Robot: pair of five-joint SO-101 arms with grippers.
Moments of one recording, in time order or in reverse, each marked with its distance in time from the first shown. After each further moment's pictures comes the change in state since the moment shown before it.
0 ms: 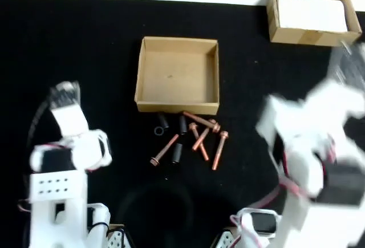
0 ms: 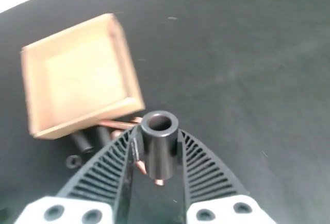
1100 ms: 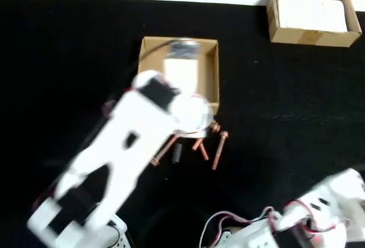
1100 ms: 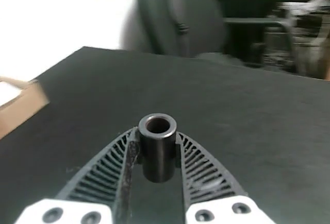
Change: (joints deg) left arm 46.1 53.0 -58.9 16.7 21.5; right arm 56.5 -53.5 66.8 -46.6 9.1
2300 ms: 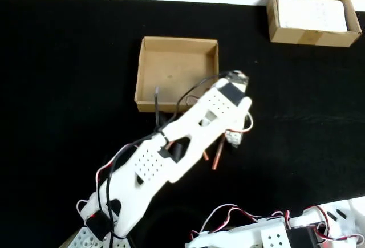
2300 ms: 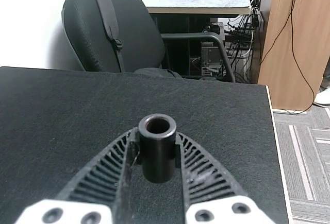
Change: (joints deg) left arm 4.4 66.9 -50.1 0.4 0.6; right arm 13.1 0.0 12.0 -15.2 3.7
